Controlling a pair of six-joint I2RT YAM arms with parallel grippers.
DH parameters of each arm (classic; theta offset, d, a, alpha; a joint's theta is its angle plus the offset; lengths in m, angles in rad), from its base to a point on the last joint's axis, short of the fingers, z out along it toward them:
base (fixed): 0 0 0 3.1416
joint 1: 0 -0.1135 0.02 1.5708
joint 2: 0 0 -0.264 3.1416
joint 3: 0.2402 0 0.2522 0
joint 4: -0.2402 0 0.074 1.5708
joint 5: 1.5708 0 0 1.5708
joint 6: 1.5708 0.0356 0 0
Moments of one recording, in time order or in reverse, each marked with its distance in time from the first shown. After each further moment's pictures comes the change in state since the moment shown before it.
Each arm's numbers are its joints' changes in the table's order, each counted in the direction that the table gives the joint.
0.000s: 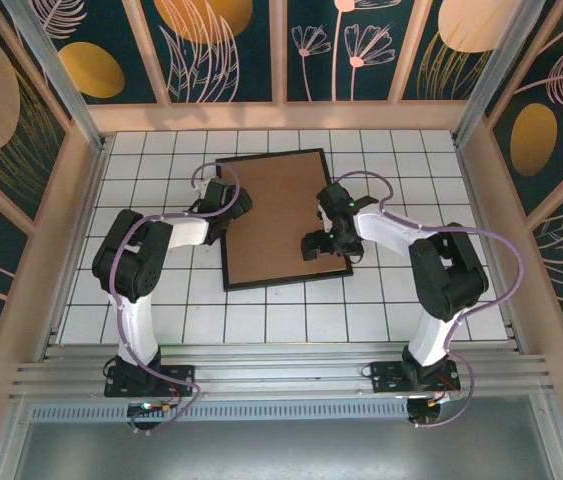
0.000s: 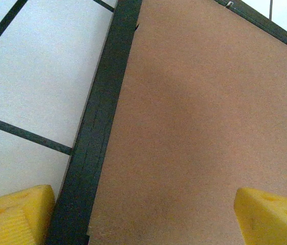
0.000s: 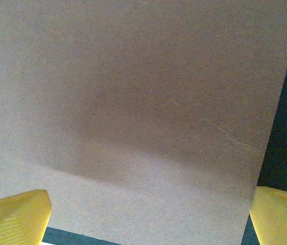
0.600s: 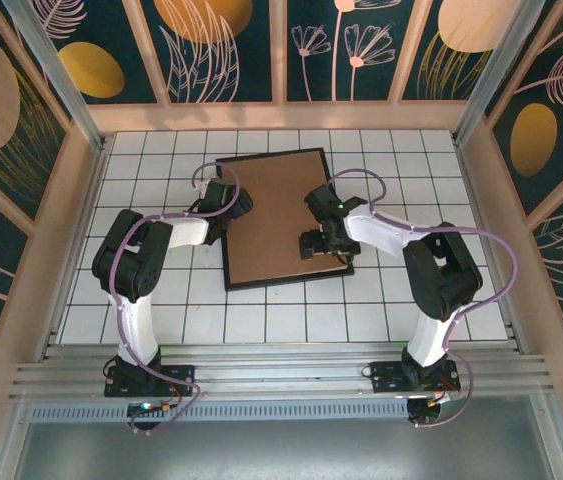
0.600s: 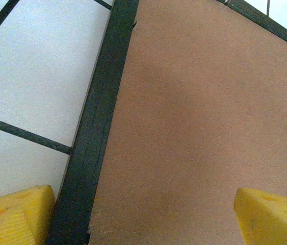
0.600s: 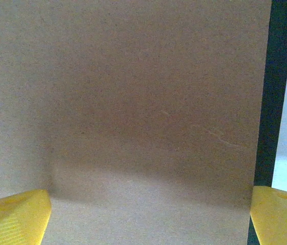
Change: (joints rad) left arm 0.000 0.000 0.000 0.000 0.011 0.002; right arm -0.072 0.022 0.043 -0.035 0.177 0.103
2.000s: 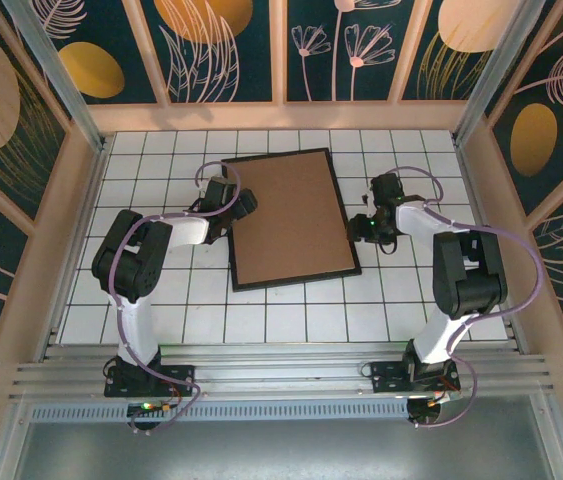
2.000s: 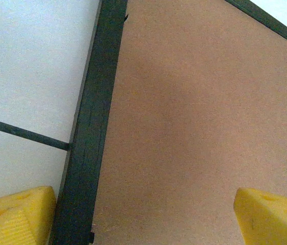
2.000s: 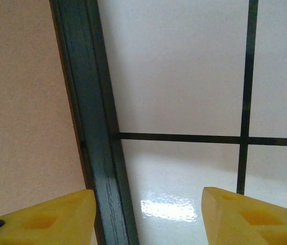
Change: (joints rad) left arm 0.002 -0.003 0.009 -0.007 0.087 0.002; right arm 0.404 -0.063 -0.139 0.193 -0.231 -0.221
